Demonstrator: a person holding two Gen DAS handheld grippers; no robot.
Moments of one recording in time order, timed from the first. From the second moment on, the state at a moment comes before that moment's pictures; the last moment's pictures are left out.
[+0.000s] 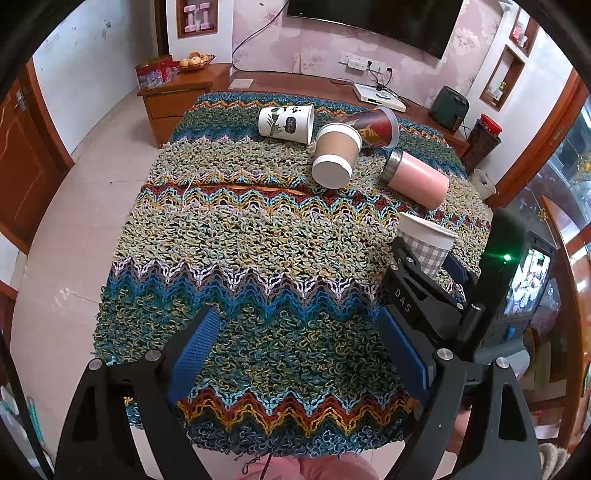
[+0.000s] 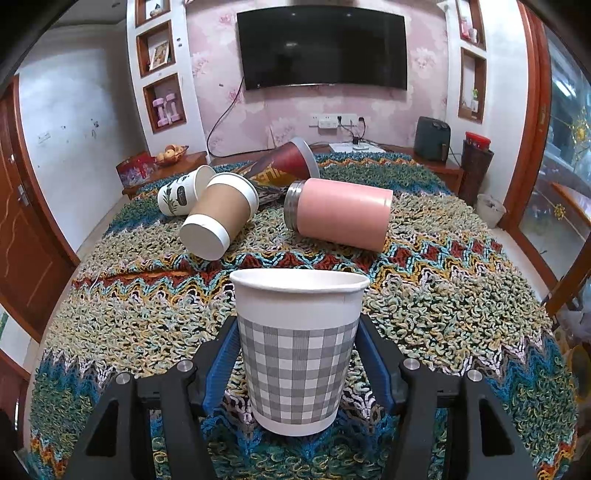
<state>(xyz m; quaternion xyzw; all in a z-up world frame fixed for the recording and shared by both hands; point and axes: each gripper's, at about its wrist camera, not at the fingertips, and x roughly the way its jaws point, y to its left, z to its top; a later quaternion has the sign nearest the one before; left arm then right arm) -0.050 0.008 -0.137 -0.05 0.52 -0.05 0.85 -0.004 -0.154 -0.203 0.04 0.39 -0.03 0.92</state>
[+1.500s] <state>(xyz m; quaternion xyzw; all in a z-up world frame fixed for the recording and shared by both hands) -0.035 -0.010 -0.112 -0.04 0.51 -0.07 0.86 -0.072 -0.151 -0.172 0.00 0.44 -0.01 0.90</state>
